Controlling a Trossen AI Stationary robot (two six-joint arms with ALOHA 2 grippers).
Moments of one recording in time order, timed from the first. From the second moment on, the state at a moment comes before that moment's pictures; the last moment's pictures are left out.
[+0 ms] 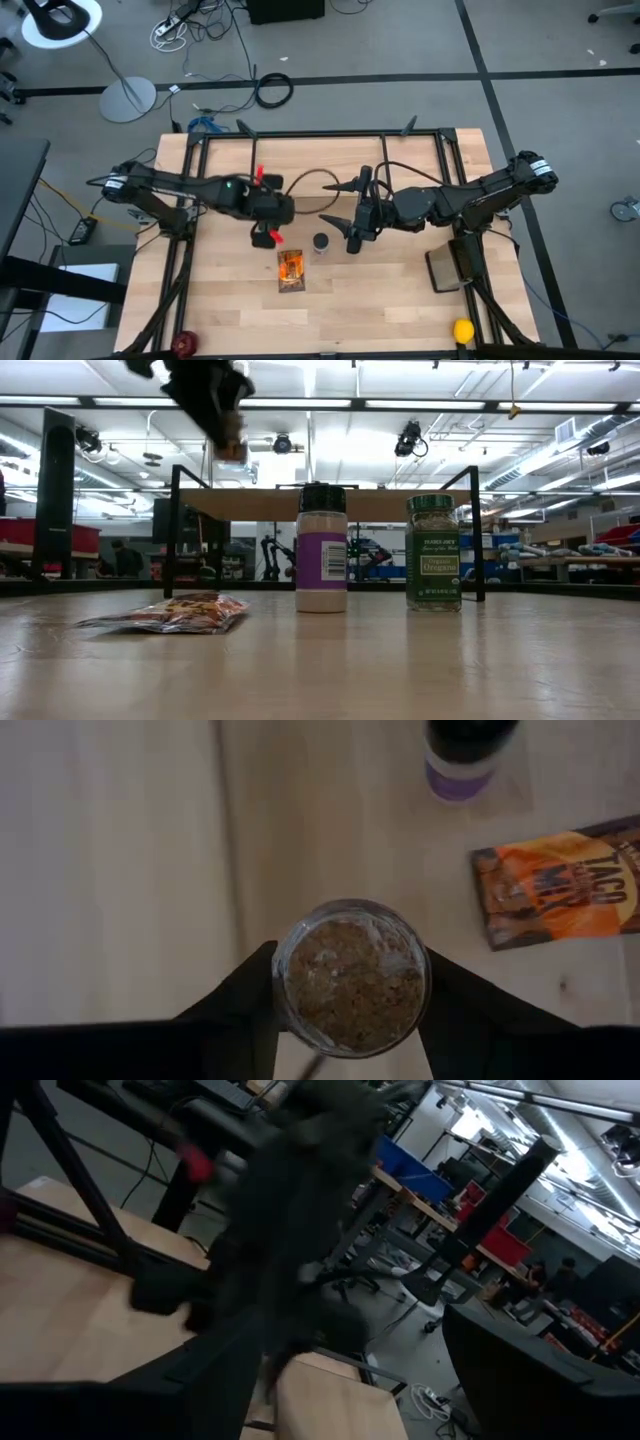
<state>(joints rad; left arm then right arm) -0.14 1.48 1.38 -1.08 -0.33 0.08 0.32 1.42 1.28 0.08 0.57 -0.54</state>
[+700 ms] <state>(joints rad) 0.44 1.48 1.43 -1.09 -0.10 0.54 0.38 1.42 1.28 0.12 0.58 -0.61</state>
